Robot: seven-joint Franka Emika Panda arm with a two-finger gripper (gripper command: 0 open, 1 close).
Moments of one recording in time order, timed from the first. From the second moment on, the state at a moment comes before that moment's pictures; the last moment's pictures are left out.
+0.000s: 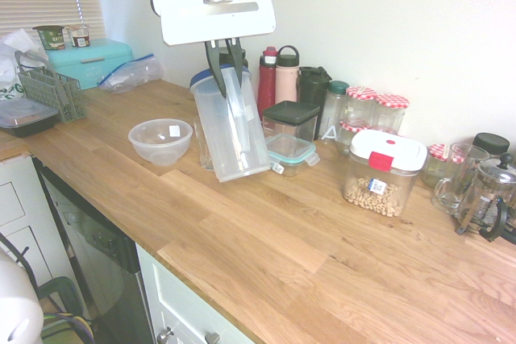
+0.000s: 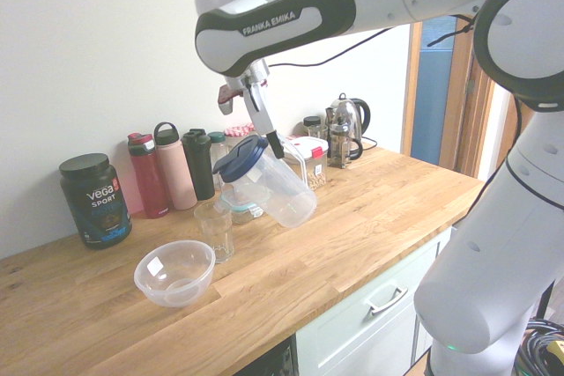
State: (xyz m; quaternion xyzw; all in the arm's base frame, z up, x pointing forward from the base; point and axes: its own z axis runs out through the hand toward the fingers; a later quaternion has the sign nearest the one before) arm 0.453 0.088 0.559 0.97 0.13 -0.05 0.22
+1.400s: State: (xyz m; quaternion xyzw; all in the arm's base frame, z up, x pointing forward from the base) arm 0.448 0.035 0.632 0.99 0.01 -0.03 0.15
